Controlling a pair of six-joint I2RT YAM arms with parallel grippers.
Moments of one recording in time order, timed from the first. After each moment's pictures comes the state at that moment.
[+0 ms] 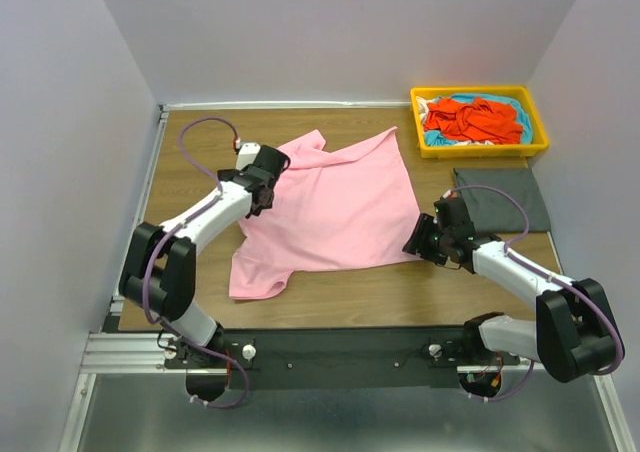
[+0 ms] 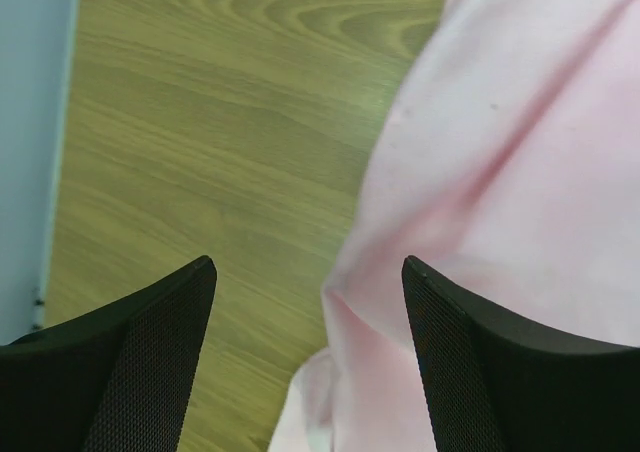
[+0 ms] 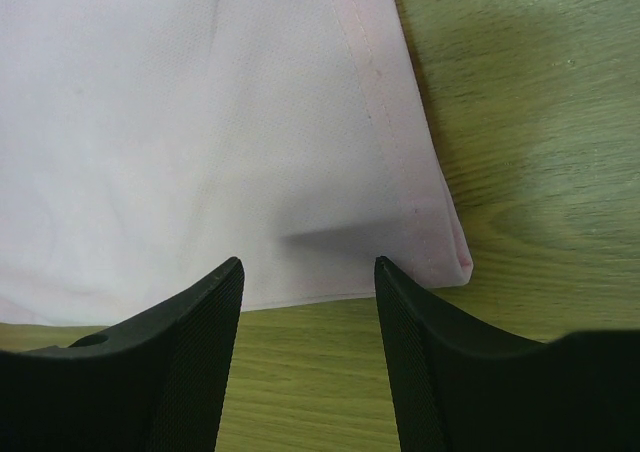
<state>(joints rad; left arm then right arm) -0.45 1.63 1.14 -0.68 -0.74 -0.48 0.31 1.22 0.51 -0.24 -0.05 0.62</state>
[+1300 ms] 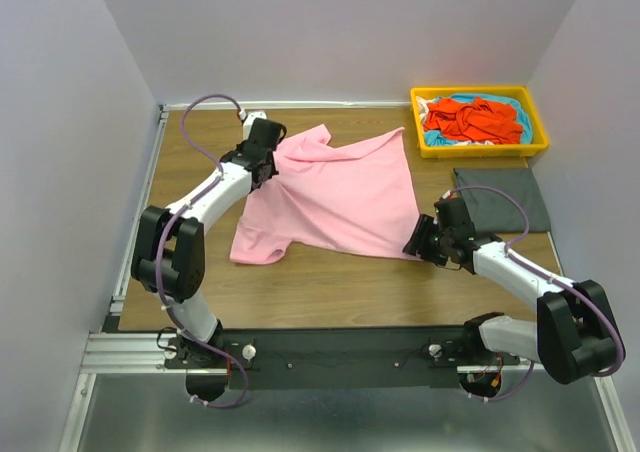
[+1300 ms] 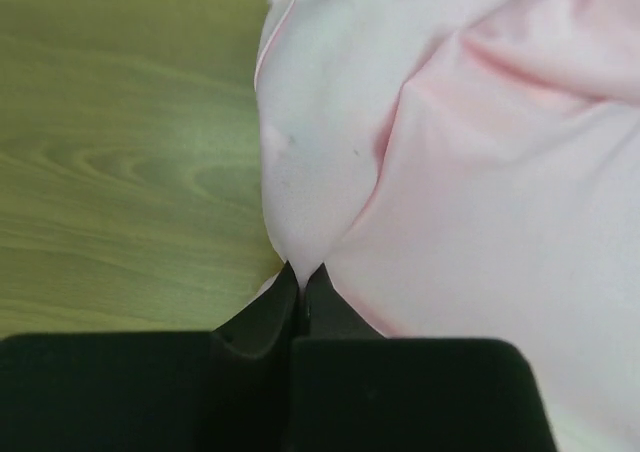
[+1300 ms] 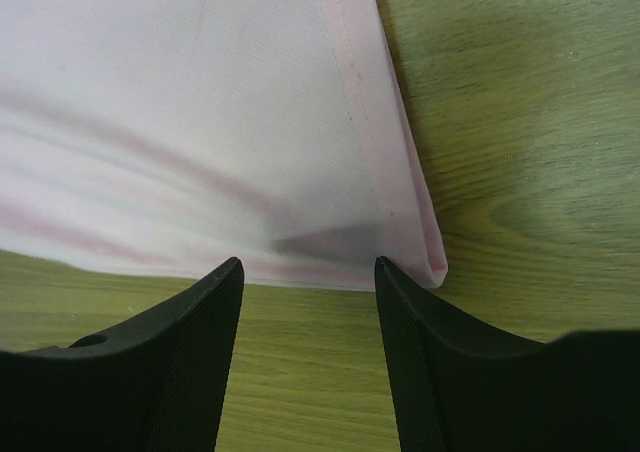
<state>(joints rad) -0.31 1.72 1.23 -0.36 -0.33 -0.42 0.31 1.21 0.51 -0.26 -0.06 0.61</state>
